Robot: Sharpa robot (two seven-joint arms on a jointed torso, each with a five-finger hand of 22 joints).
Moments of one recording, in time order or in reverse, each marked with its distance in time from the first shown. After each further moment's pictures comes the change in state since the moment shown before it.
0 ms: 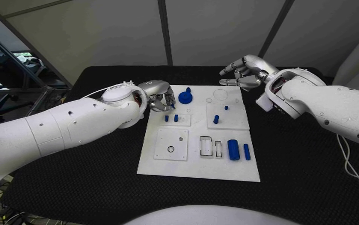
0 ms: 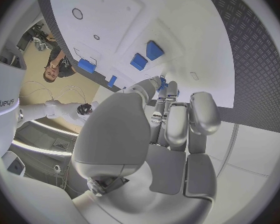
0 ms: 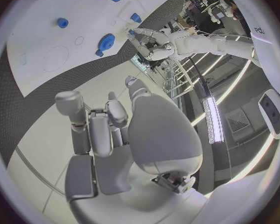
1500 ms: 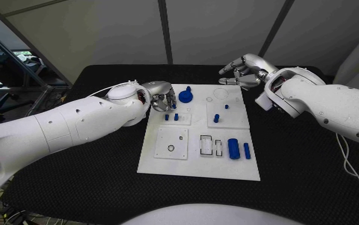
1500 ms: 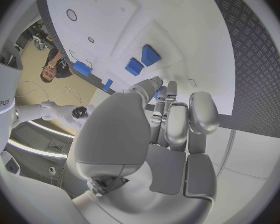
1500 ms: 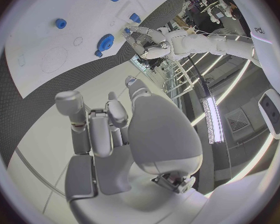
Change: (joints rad) left arm -0.005 0.043 0.001 -0.049 -0.002 0.040 -0.025; left_hand 0.000 0.000 0.003 -0.003 0.000 0.003 -0.004 -0.001 -0.002 0.015 0.000 -0.005 0.000 0.000 0.000 0.000 -0.008 0.000 0.000 0.000 0.000 0.000; right arm 0.000 0.006 0.000 -0.001 0.000 0.001 0.000; right_hand 0.000 0.000 0.003 0.003 0.000 0.000 0.000 0.001 0.000 0.000 0.000 0.000 0.001 0.000 0.000 0.000 0.000 0.000 0.000 0.000 0.000 0.000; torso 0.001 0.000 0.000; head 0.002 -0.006
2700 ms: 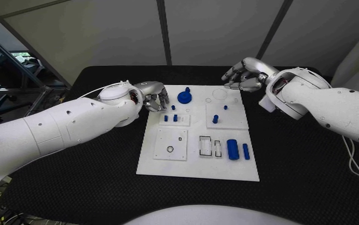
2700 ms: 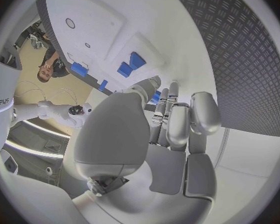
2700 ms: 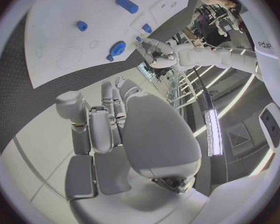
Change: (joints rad) left arm -0.003 -0.047 0.018 0.006 0.002 0.000 -0.007; left_hand -0.028 -0.028 0.003 -0.003 0.000 -0.078 0.047 -0.081 -0.043 -0.004 0.033 -0.058 0.008 0.003 0.025 0.008 -0.024 -0.001 0.001 0.021 -0.013 0.001; right arm -0.007 -0.038 0.001 0.045 -0.185 0.018 -0.081; right_hand 0.128 -0.020 0.165 -0.021 -0.142 0.090 -0.010 0.021 0.000 -0.263 -0.007 -0.744 -0.686 0.000 -0.007 -0.063 -0.047 0.000 0.036 -0.014 0.021 0.047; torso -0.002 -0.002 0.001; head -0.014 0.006
